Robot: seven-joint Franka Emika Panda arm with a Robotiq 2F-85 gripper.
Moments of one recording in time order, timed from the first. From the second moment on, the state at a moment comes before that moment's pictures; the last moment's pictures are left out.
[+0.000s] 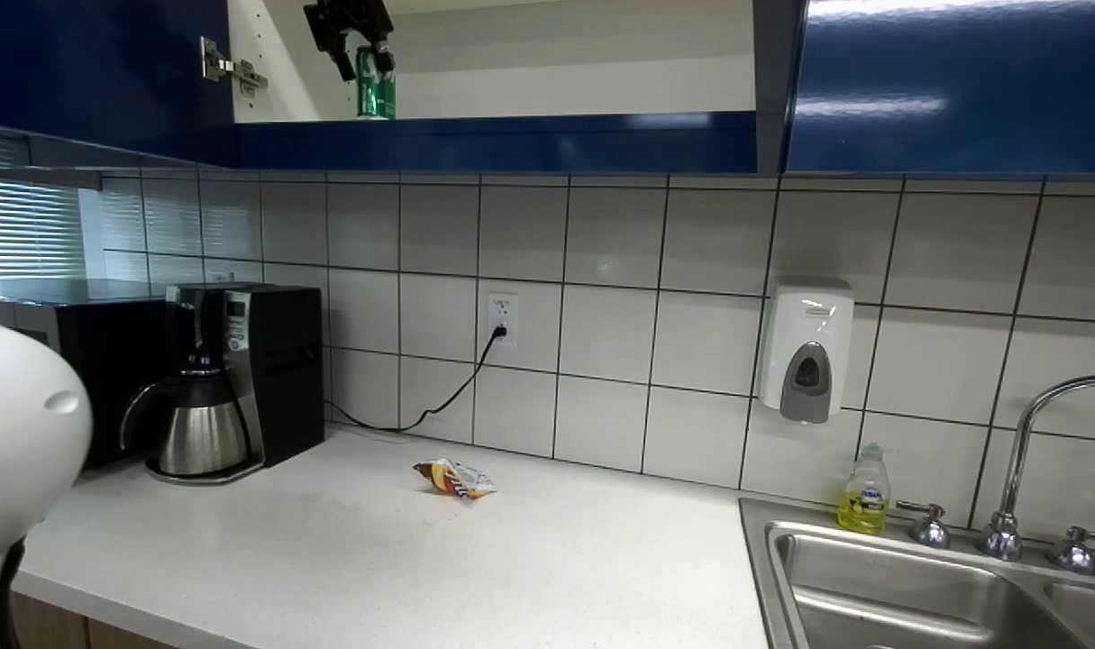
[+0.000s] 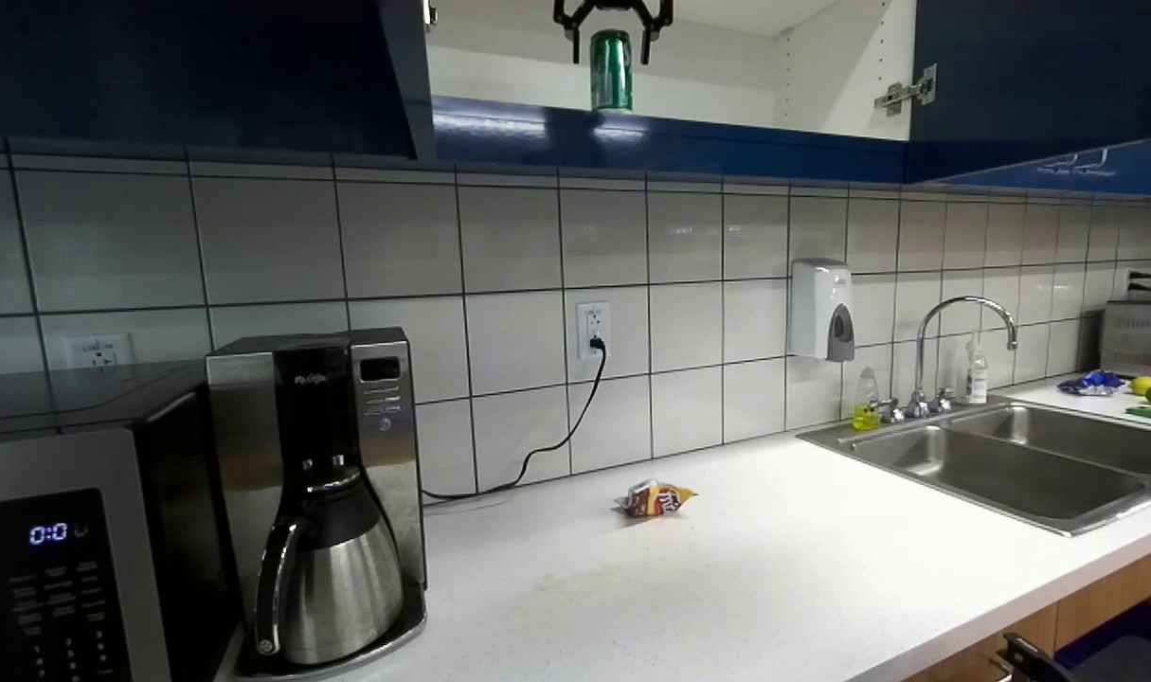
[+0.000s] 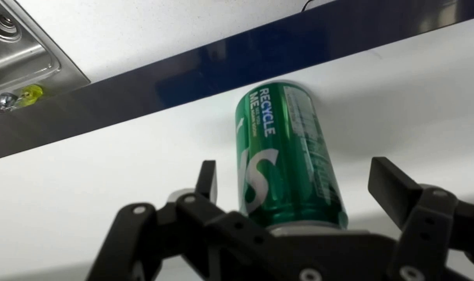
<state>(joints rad) 0.10 0.04 0.28 -1.13 -0.33 1.60 0.60</state>
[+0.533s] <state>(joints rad) 0.10 -0.10 0.27 -1.29 -0.28 1.64 0.60</state>
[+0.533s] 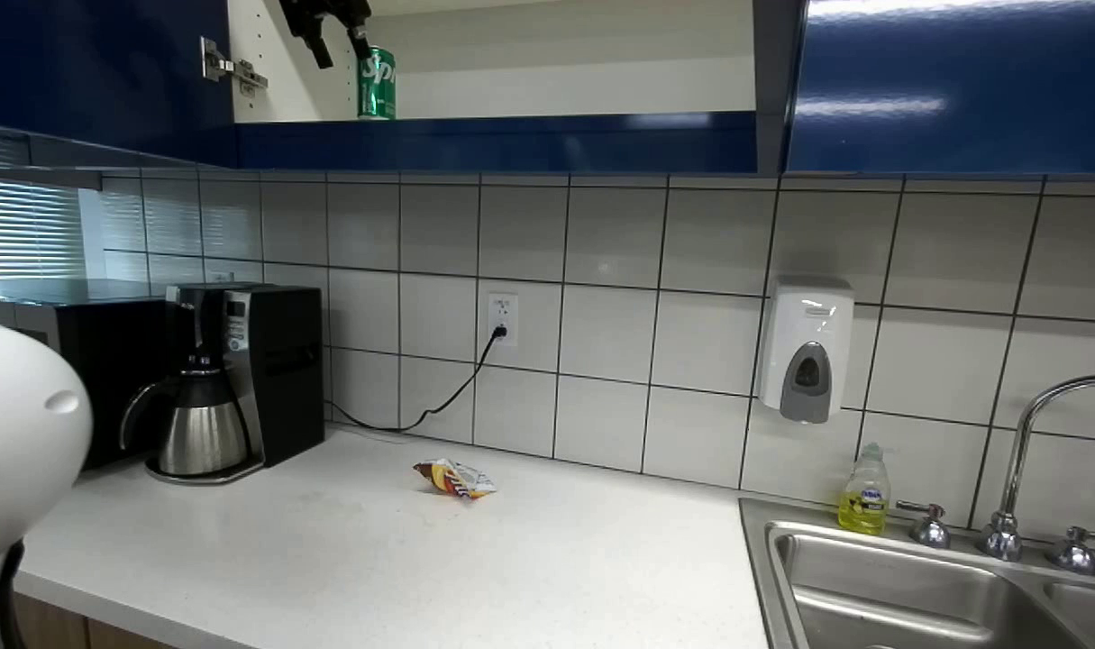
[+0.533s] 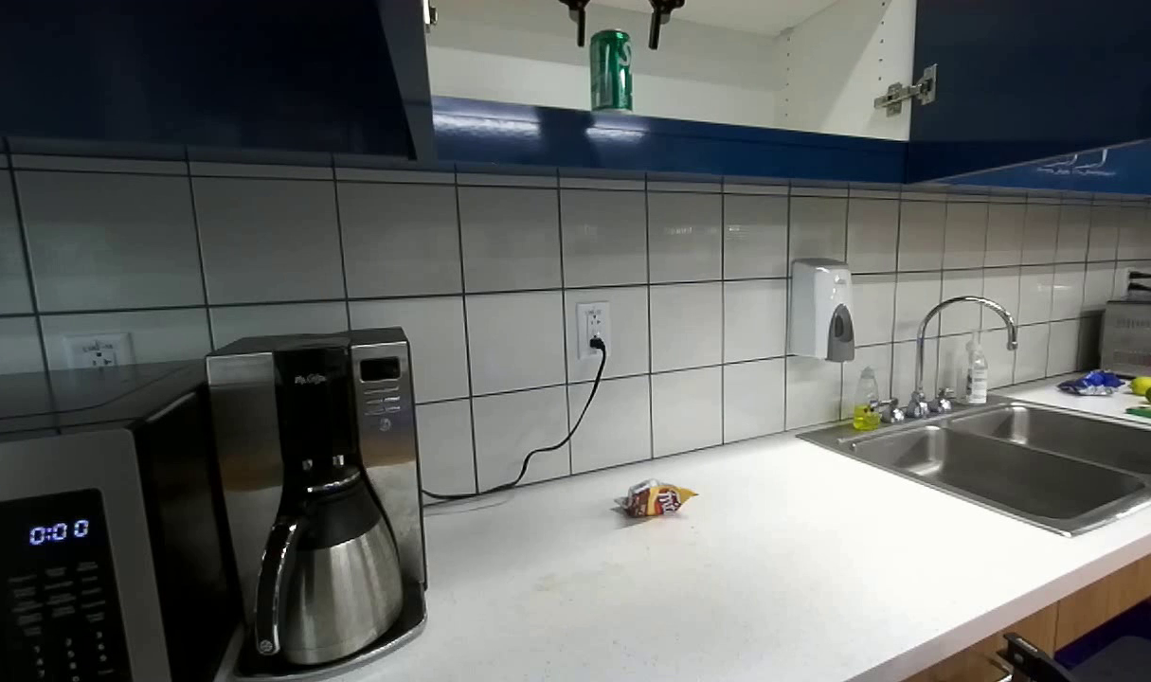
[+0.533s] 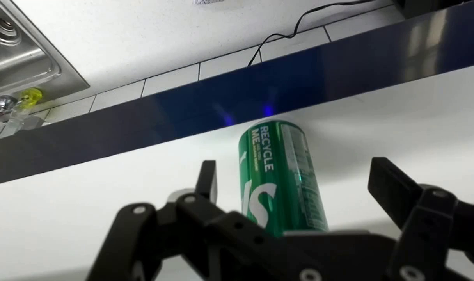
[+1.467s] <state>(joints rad) 0.10 -0.53 0.25 -1.96 -0.17 1.88 0.57</state>
